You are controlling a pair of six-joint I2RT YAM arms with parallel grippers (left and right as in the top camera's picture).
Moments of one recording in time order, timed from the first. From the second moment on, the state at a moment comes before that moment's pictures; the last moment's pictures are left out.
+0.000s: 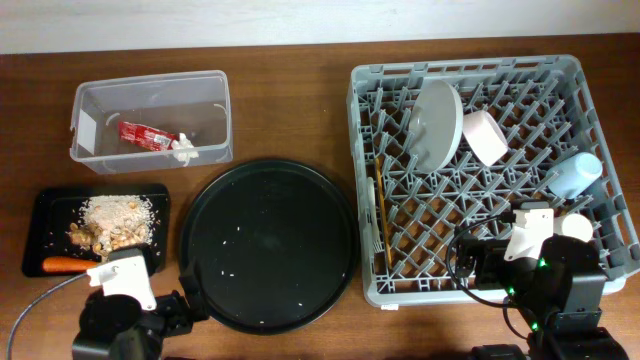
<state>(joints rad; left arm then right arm) -0.19 0.45 0.95 -1.17 -0.18 -0.29 0.01 0.54 0.78 -0.89 -0.08 0.06</state>
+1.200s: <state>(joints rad) -0.19 0.45 0.95 -1.26 -0.19 -0.30 0.10 0.01 0.02 -0.08 0.02 0.01</state>
